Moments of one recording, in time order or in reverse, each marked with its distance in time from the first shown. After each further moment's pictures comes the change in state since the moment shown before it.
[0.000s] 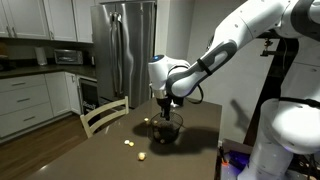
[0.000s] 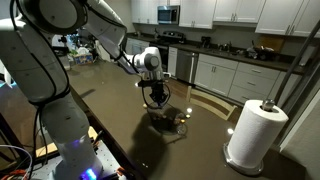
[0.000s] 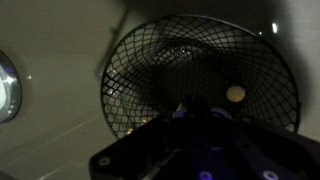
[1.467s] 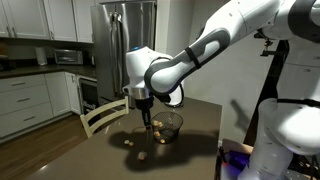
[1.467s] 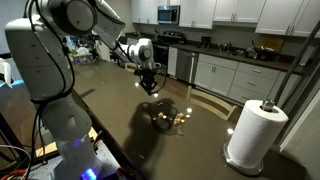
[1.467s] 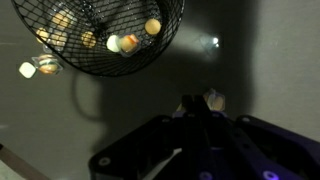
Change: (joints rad) arm 0.096 0.102 0.122 0.194 0.221 -0.062 -0.381
